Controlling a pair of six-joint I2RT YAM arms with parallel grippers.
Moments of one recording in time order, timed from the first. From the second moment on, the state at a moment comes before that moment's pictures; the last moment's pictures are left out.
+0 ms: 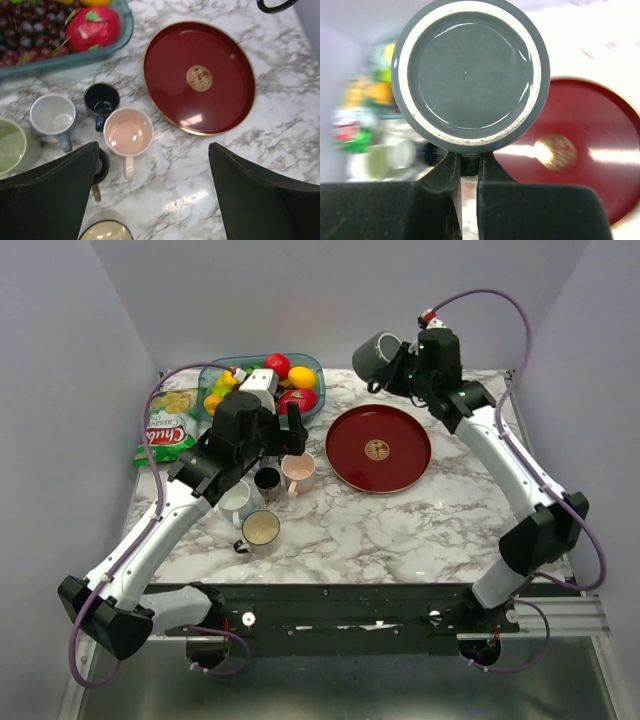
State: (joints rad) left arm -0.57 1.16 1.26 -0.55 -0.13 -0.35; right arm 0.43 1.68 1.72 -0.48 0.07 0.50
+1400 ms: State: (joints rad) left arm -0.50 1.38 1.56 0.36 0.56 -0.93; right arm 0.43 1.49 1.68 0.43 -0.76 0.95
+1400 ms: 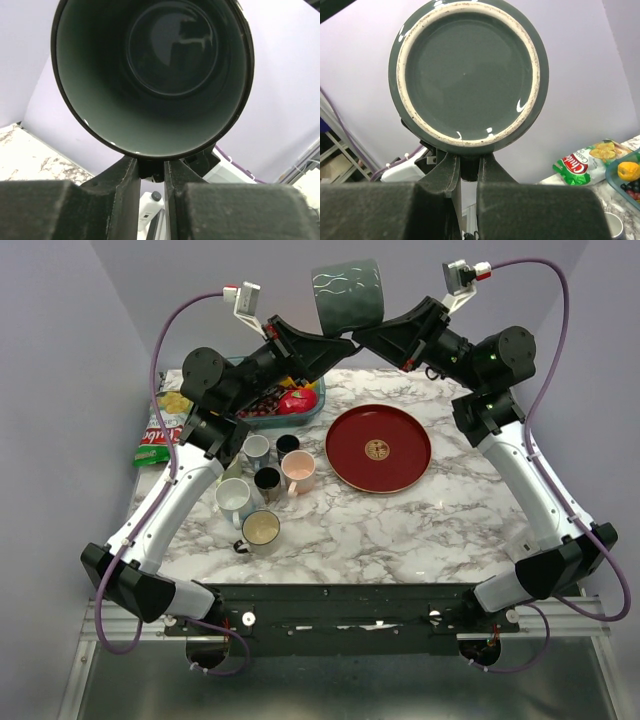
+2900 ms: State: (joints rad) left arm -0.66 1.13 0.96 -0.73 0.07 -0.32; right arm 0.41 1.45 1.60 -0.40 -0.05 0.59
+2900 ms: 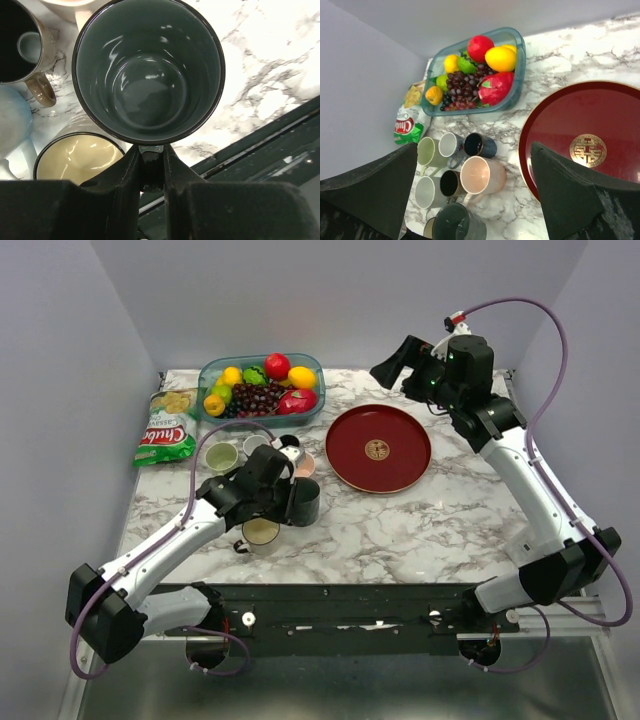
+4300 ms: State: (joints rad) left arm -0.84 1.11 0.67 -0.33 -0.12 -0.38; right arm 0.39 1.55 1.60 -0.53 -0.05 0.61
